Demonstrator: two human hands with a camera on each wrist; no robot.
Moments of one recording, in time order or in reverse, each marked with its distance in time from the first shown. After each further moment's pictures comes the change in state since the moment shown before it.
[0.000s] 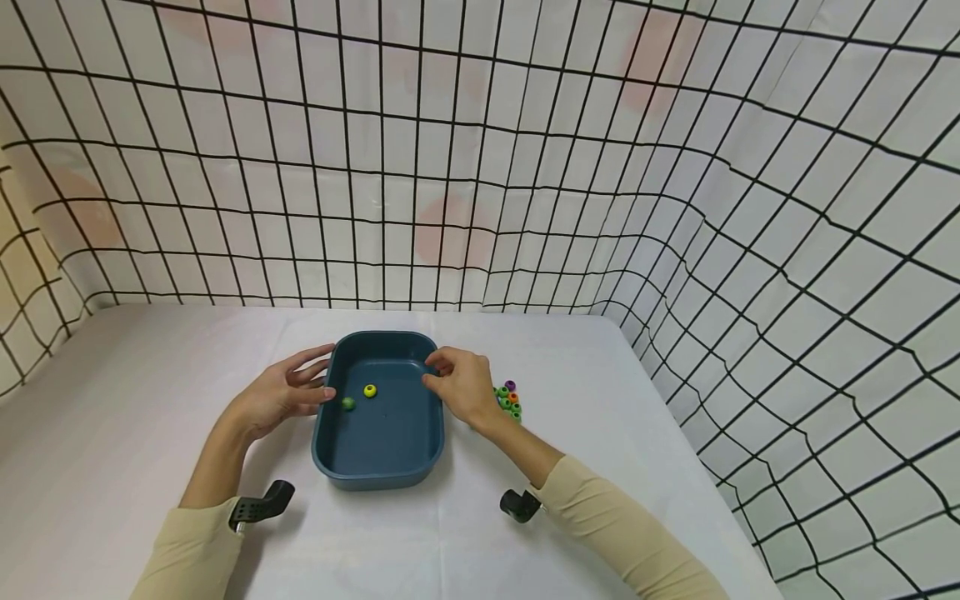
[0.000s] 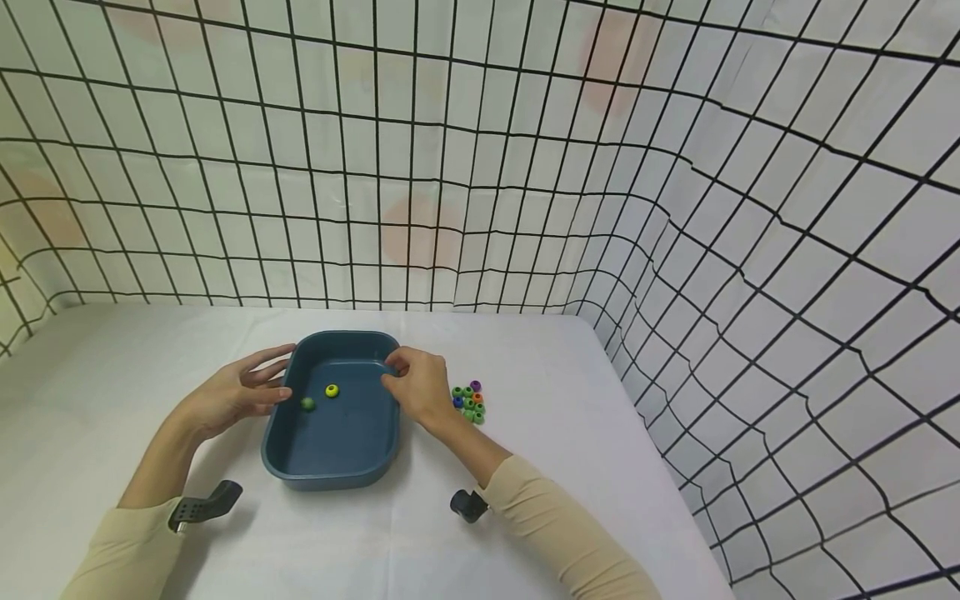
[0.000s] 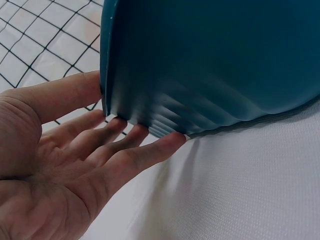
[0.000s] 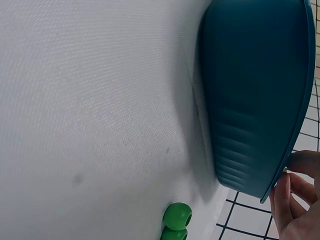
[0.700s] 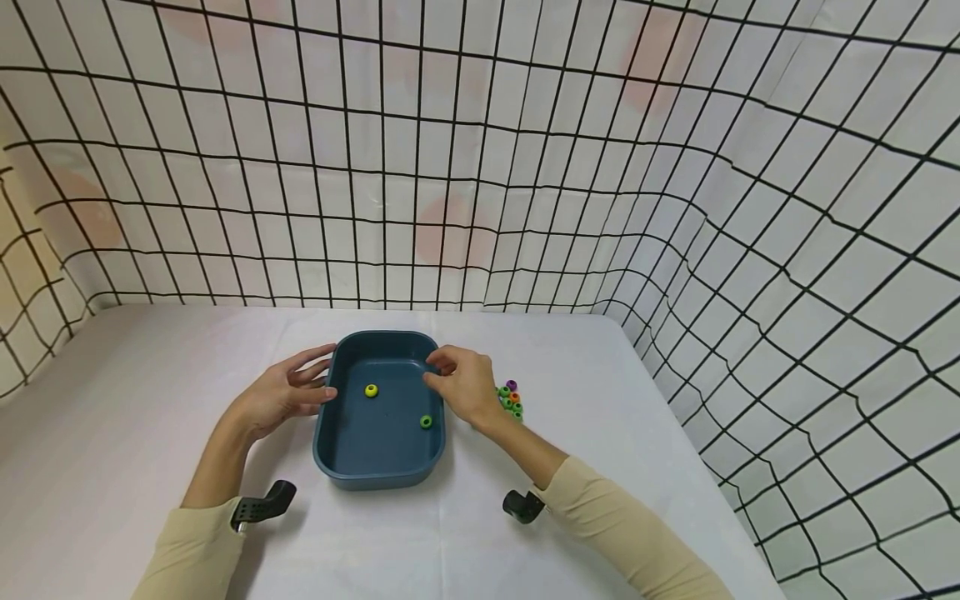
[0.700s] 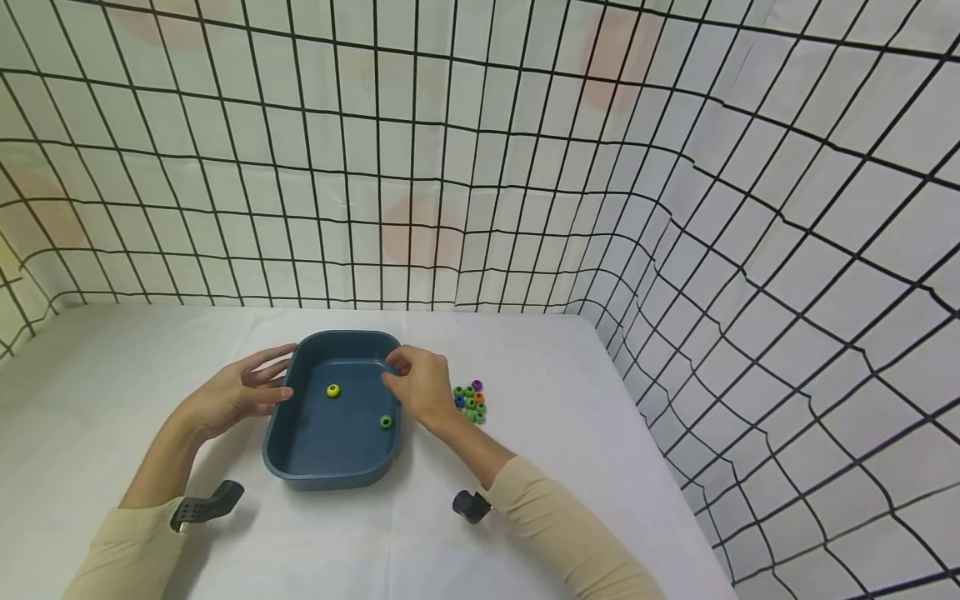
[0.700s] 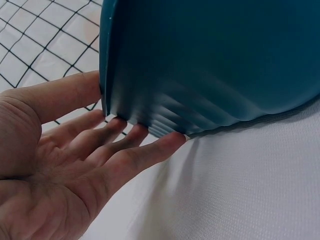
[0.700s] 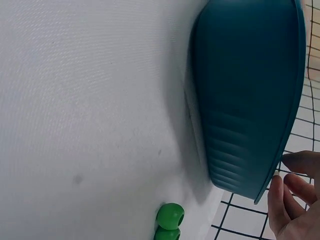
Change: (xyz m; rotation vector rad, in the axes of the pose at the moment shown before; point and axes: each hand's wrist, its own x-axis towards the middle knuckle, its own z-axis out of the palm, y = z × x) left_hand 0.001 -0.002 -0.001 0.002 0.015 -0.002; right_hand 0.000 -0.001 -0.004 0.026 -0.004 -0.011
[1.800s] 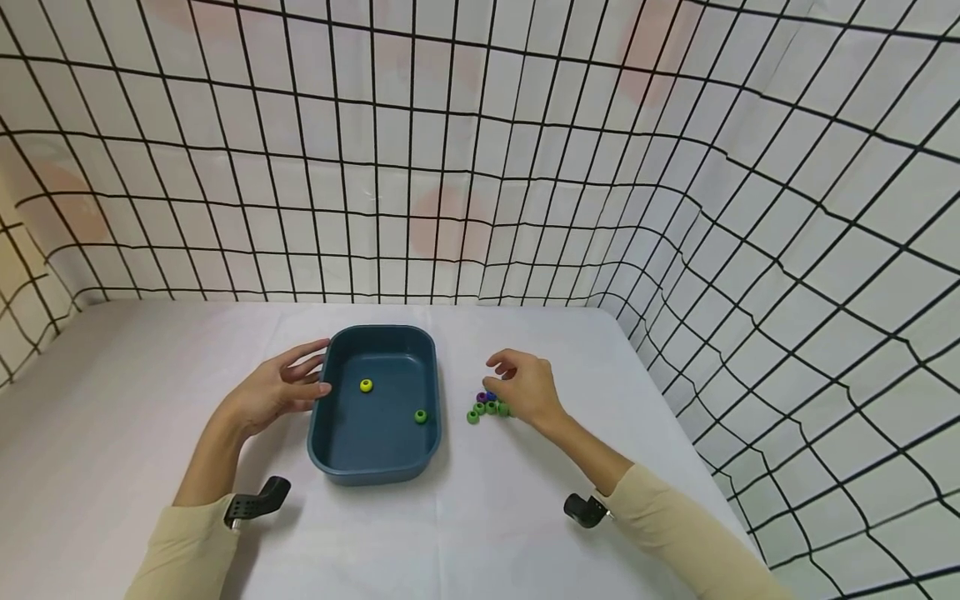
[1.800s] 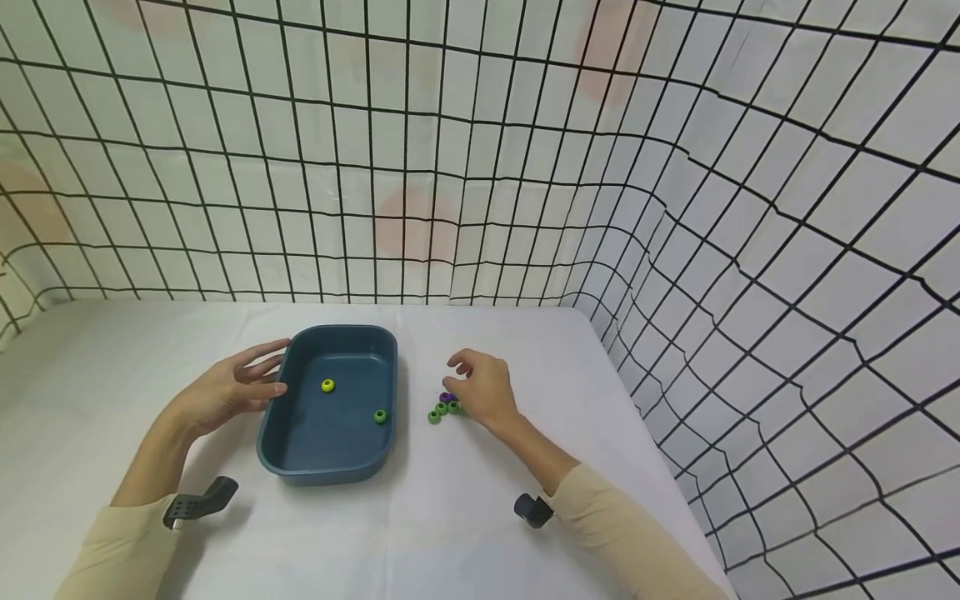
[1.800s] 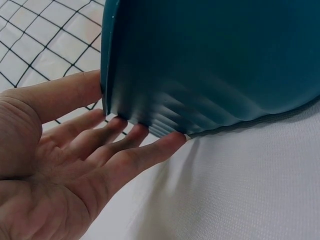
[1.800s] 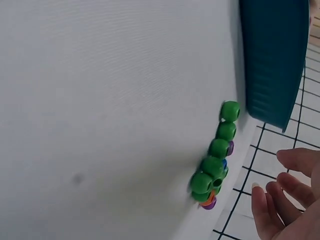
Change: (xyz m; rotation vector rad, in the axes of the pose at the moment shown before) left_hand 0.000 0.001 -0.001 -0.014 -0.032 0.014; right_hand -0.033 0.046 -0.065 -0.104 0.033 0.095
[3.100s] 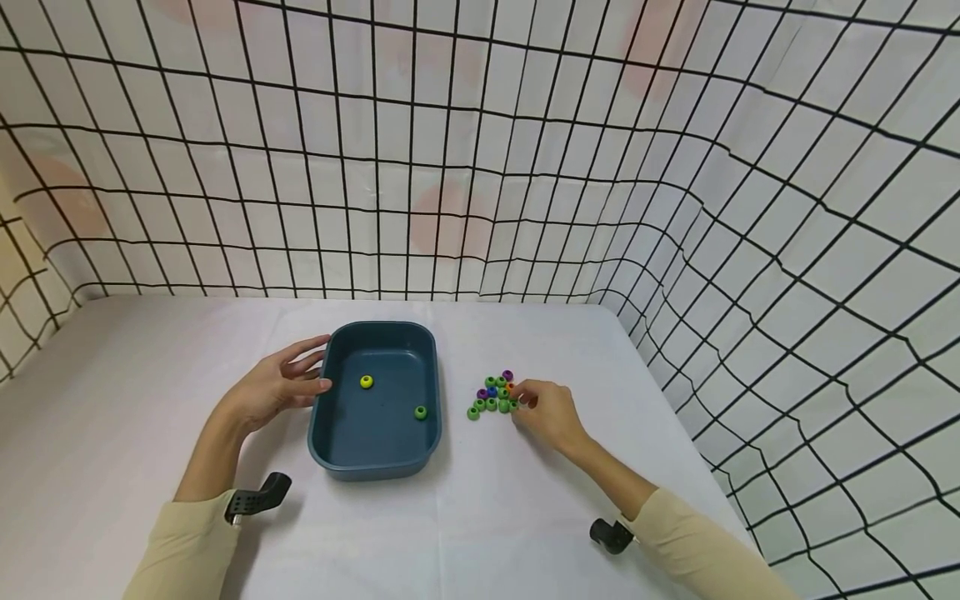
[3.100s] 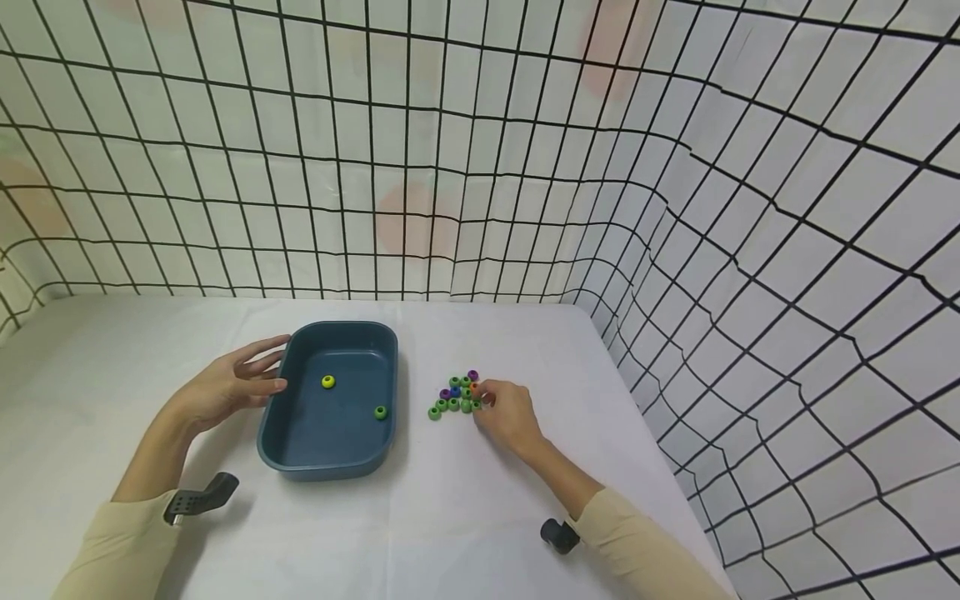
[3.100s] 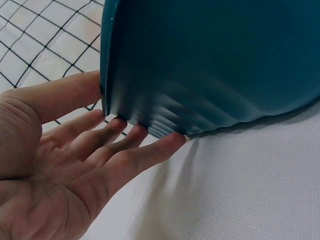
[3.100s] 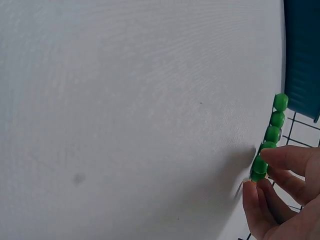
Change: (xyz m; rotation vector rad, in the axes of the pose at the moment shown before) left_hand 0.001 0.001 -0.001 0.004 0.007 -0.015; right_hand -0.035 0.038 -0.008 -0.115 -0.111 0.113
